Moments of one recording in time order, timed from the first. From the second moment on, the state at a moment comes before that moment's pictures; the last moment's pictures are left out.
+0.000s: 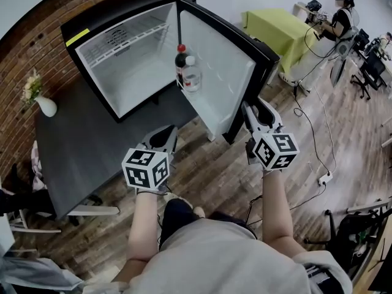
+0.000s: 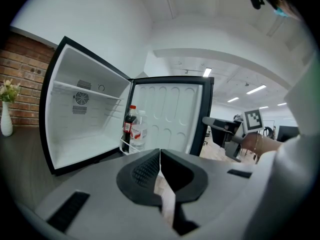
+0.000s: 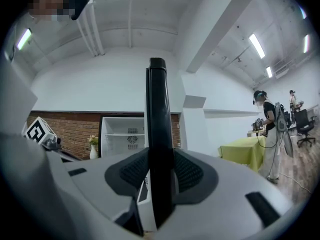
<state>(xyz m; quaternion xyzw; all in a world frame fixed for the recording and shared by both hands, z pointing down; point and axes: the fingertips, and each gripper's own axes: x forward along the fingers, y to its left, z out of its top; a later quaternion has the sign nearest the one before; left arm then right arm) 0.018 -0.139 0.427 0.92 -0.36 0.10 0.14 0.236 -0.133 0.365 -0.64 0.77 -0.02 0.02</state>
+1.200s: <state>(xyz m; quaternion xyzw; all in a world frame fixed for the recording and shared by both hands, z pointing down) -0.024 -0.107 0.430 0.90 -0.40 0.10 0.16 0.098 -0.118 0.363 -0.48 0.88 -0.03 -0.02</state>
